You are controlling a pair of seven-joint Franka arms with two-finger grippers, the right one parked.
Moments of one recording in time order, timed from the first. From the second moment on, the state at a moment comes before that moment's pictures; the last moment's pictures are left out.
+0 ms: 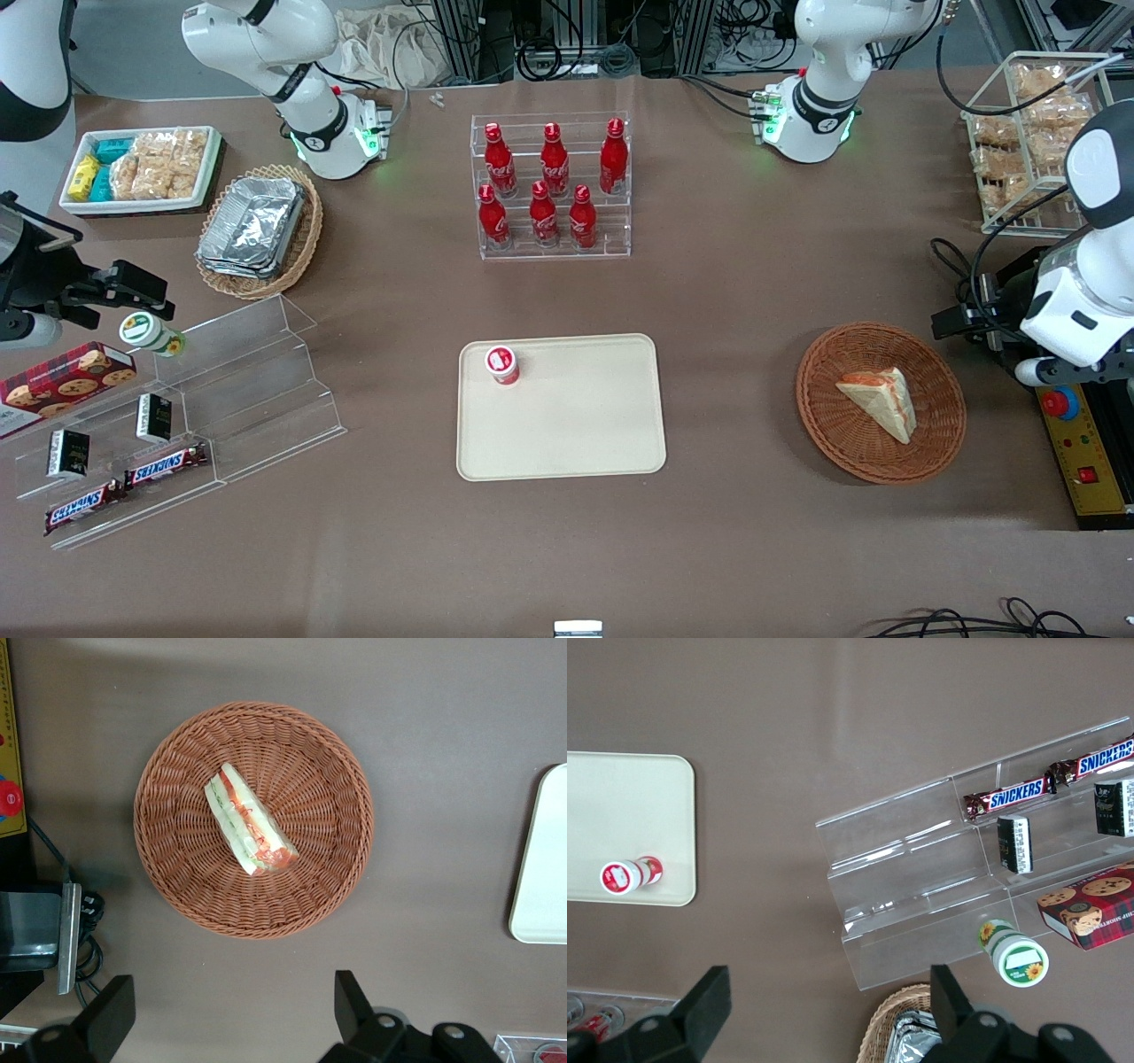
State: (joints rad) arm 0.15 0.17 -0.15 -1.65 0.00 1.75 -0.09
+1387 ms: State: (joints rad) arm 0.16 0.27 -0.14 -1.93 0.04 2.20 -0.60
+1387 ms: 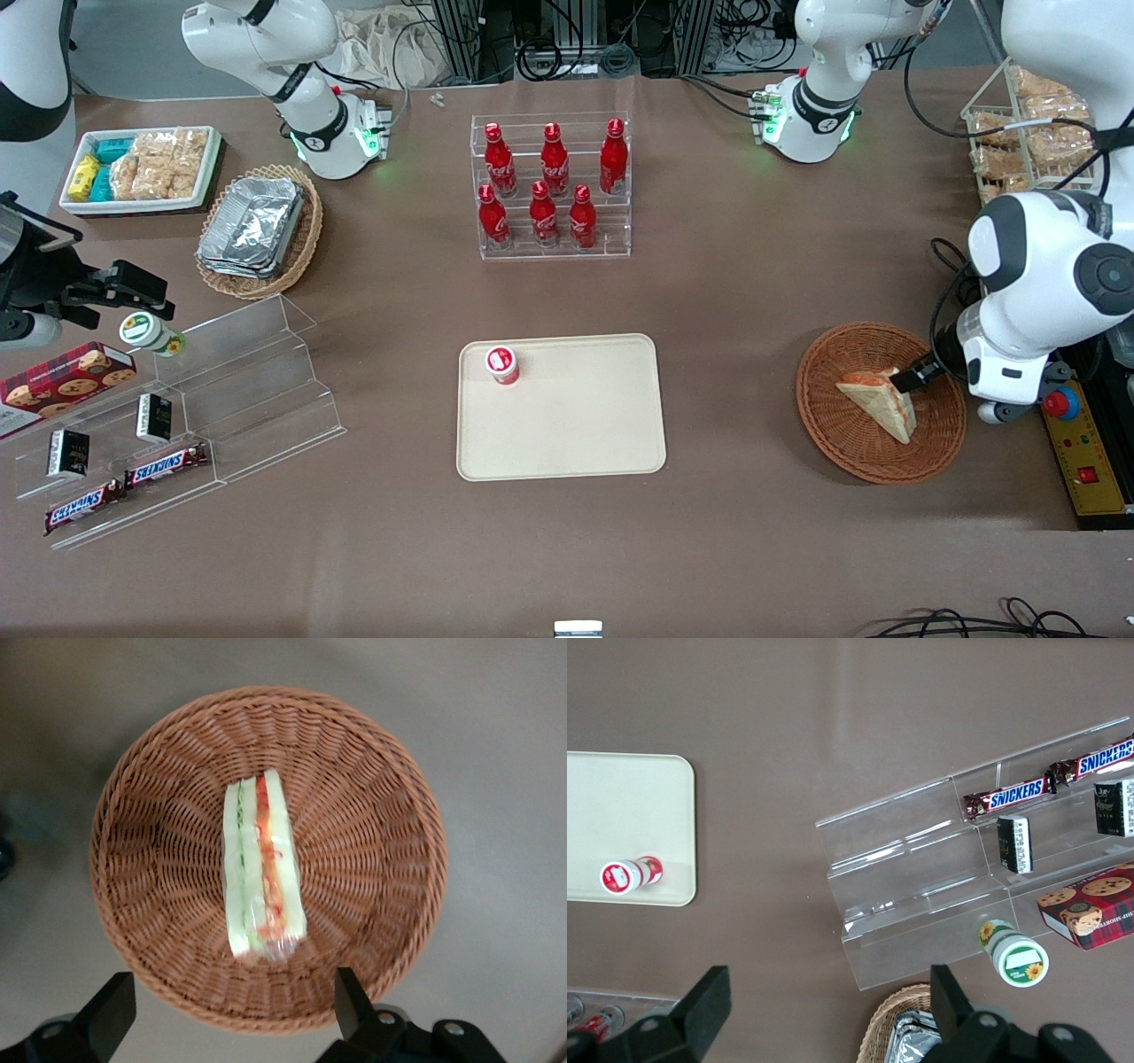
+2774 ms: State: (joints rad) arm 0.17 0.40 -0.14 -1.93 0.04 2.32 -0.81
